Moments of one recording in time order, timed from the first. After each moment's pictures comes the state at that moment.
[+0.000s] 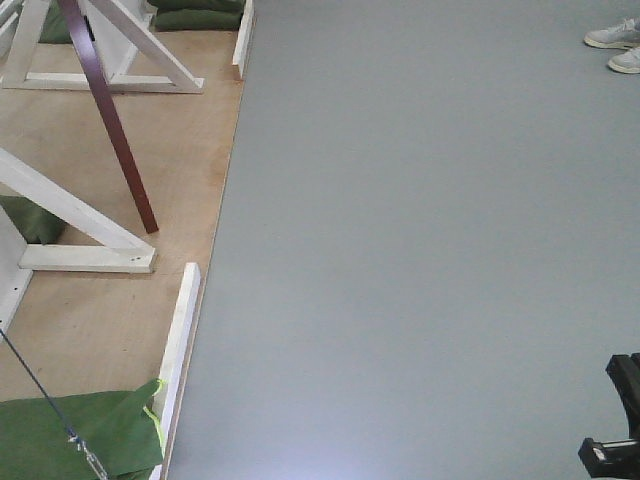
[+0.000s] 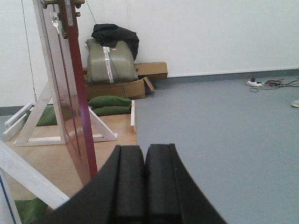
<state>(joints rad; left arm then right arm) -0.07 -0.01 0.03 0.06 0.10 -0.10 0.06 -0.01 0.03 0.07 0.38 -0.06</state>
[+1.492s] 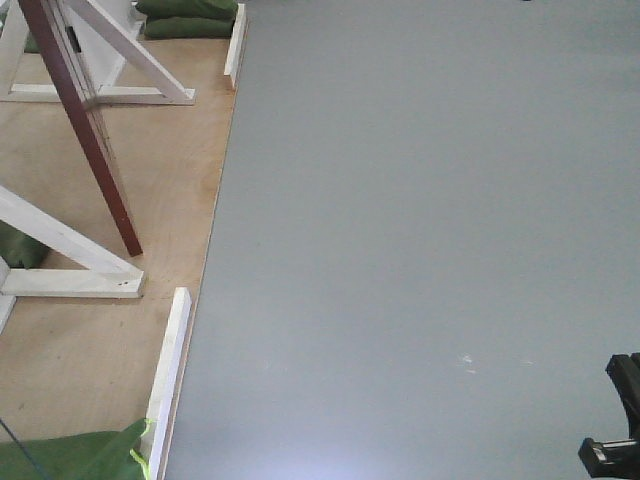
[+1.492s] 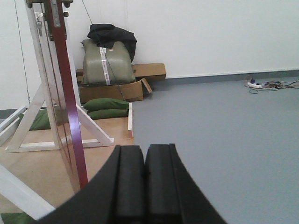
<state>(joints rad) -0.07 -0.01 0.03 0.06 0.10 -0.10 0.06 -0.01 0.03 0.07 0.38 -0.06</state>
